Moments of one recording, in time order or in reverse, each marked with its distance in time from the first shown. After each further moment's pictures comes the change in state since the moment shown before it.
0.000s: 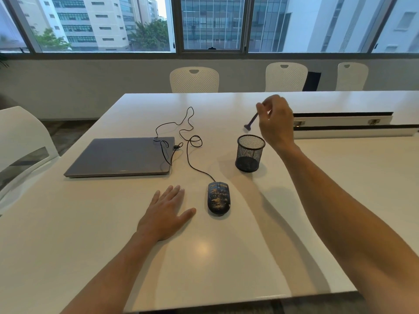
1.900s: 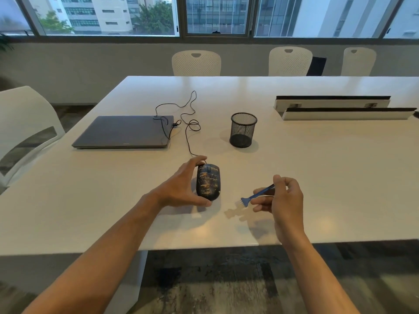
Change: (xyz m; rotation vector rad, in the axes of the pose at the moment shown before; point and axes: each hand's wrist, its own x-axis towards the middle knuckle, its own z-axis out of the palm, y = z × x) left_hand -0.029 0.072 -0.031 -0.618 -0.150 0.211; right_hand -0.236 -0.027 -0.117 0.714 -0.151 0.891
